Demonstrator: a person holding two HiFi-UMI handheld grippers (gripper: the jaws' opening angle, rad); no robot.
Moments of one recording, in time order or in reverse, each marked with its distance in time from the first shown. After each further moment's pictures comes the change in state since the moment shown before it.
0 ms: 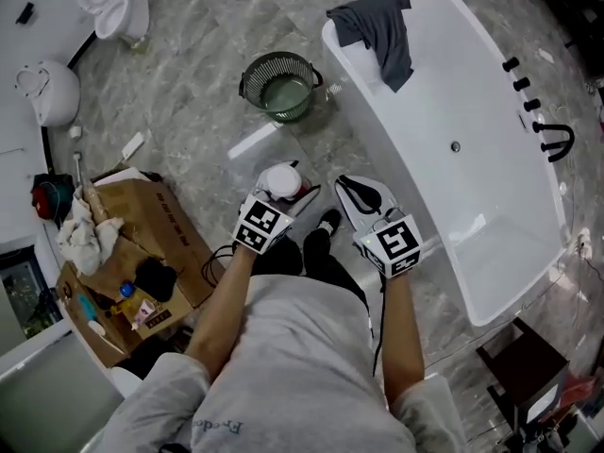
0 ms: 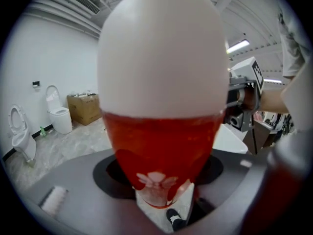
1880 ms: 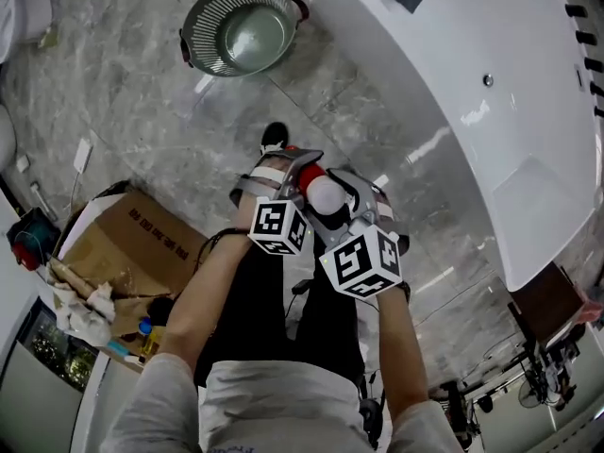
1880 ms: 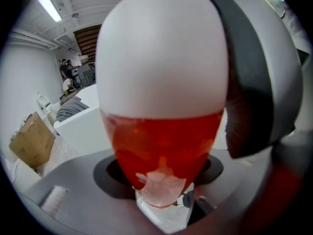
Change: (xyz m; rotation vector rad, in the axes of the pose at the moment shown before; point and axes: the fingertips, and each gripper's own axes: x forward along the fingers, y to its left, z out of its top) left arm 0.167 0.090 -0.233 0.639 0.299 -0.457; right arm 0.232 -0.036 -0.229 -0.035 0.640 -0.013
